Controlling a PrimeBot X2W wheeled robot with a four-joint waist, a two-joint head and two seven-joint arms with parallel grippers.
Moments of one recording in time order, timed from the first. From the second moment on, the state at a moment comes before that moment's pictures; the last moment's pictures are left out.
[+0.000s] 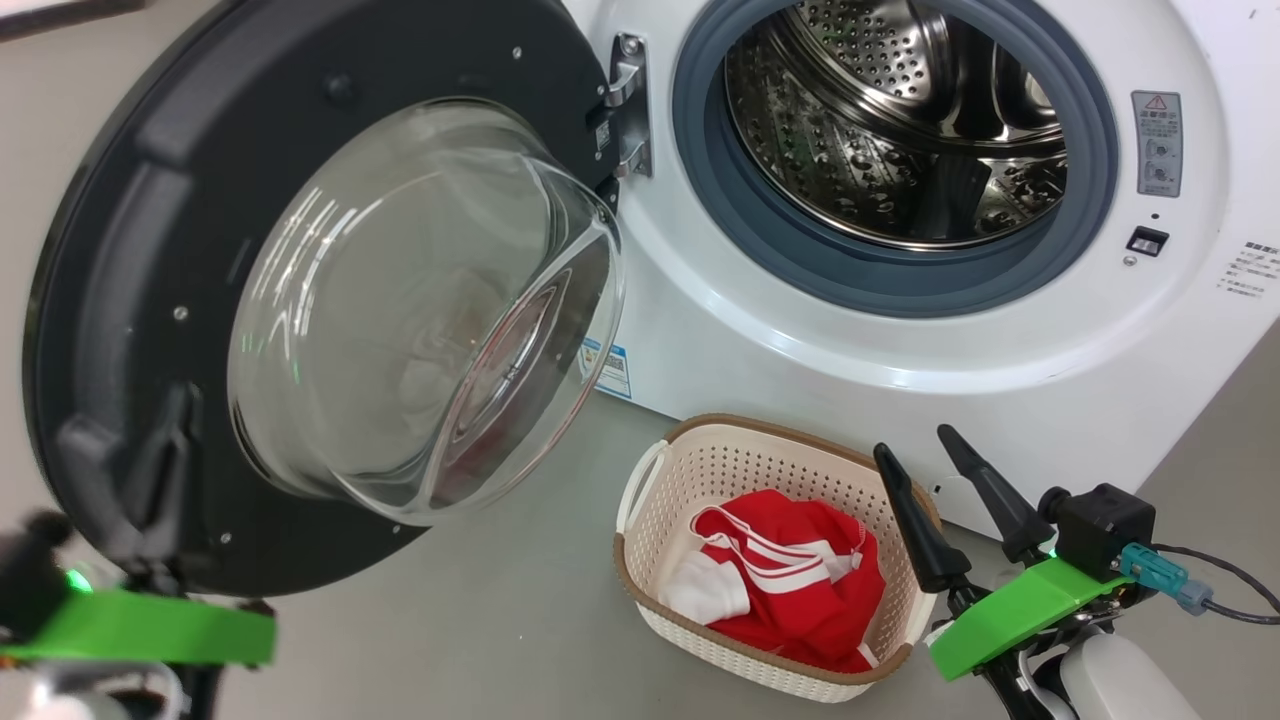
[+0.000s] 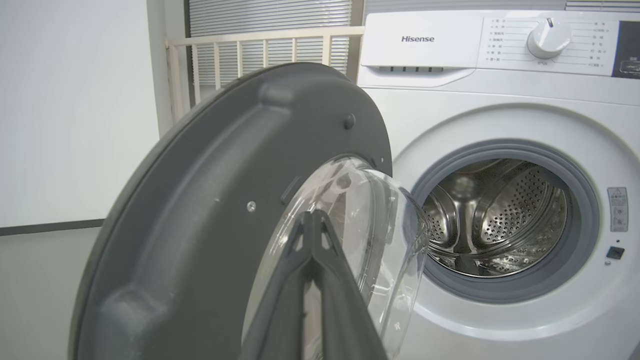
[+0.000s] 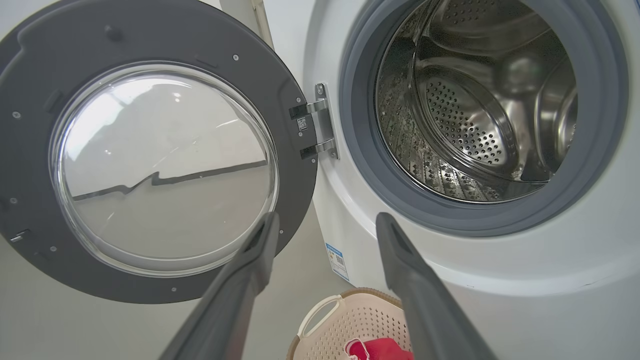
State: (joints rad) left arm -0.12 0.38 -0.22 -0.13 -0.58 0.12 -0.15; right arm -0.23 -0.21 0.24 0.29 0.44 0.13 -0.25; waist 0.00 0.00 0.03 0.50
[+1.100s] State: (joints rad) left arm -0.49 0.49 0.27 0.28 -1.36 0.06 0.25; right arm -0.22 -0.20 0.25 0.29 0.44 0.13 -0.25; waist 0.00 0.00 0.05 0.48
